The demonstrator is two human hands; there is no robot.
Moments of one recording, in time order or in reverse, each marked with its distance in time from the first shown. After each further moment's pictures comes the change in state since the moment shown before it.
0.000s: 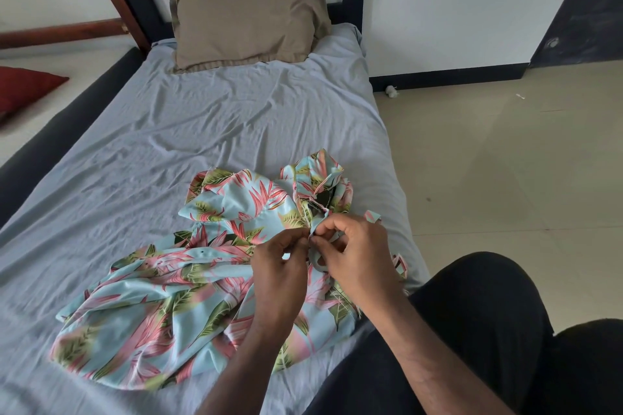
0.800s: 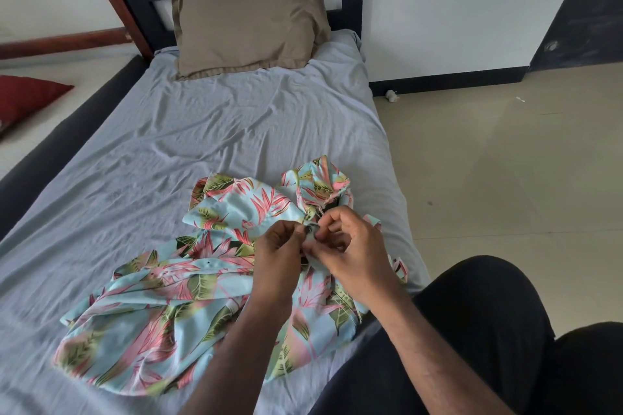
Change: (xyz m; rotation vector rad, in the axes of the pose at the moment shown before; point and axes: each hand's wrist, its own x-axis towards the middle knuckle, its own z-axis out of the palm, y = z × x) left_hand 0.021 0.005 0.004 -0.338 -0.094 -0.265; right_hand 0.004 0.009 0.002 0.230 -0.062 0.142
